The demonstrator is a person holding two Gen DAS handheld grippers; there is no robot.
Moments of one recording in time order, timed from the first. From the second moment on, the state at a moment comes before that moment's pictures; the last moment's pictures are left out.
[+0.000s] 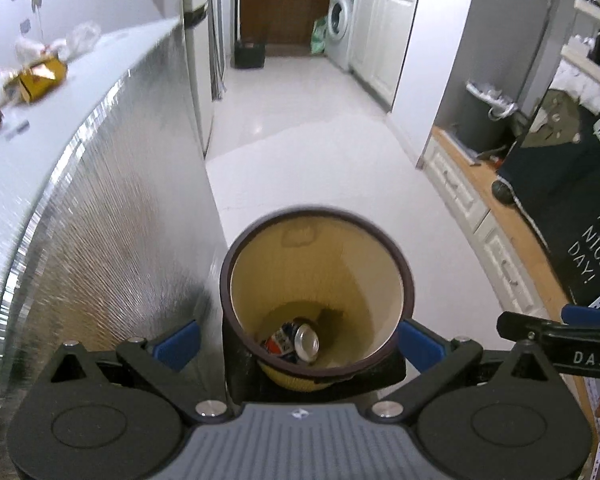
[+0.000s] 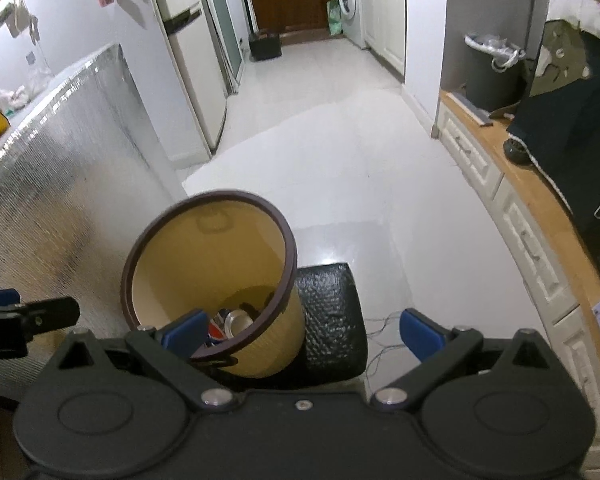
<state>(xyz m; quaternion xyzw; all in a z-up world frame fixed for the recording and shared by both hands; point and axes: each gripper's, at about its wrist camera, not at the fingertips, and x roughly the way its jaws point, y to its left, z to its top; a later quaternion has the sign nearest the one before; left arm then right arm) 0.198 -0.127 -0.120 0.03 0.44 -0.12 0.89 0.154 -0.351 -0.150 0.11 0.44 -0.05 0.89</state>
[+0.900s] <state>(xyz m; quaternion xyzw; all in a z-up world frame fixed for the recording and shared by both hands) 0.148 0.009 -0.010 -0.01 0.26 0.04 0.96 0.159 -0.232 -0.052 0.04 0.24 0.13 0.96</state>
